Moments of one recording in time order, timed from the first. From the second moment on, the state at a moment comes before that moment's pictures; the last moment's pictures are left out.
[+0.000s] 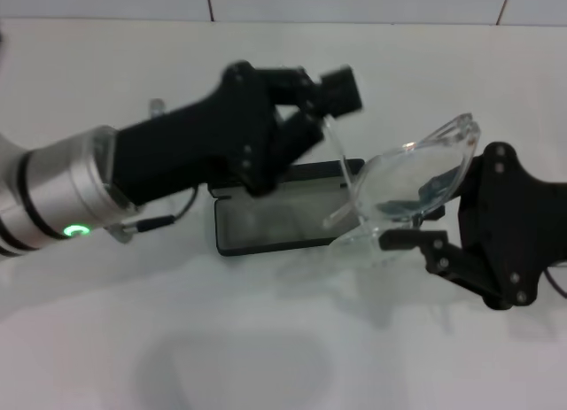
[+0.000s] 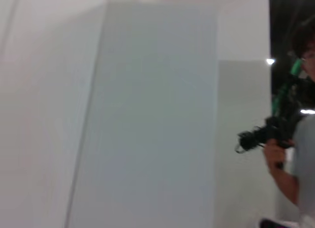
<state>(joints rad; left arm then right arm) -0.40 -2.09 1.41 0.70 0.99 1.68 -1.18 0.36 2.02 -1.32 -0.87 -1.24 -1.85 0.90</state>
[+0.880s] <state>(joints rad) -0.42 -2.09 1.51 0.70 0.98 1.69 -1.18 0.41 2.03 -1.37 -0.82 -1.23 -1.82 0.94</state>
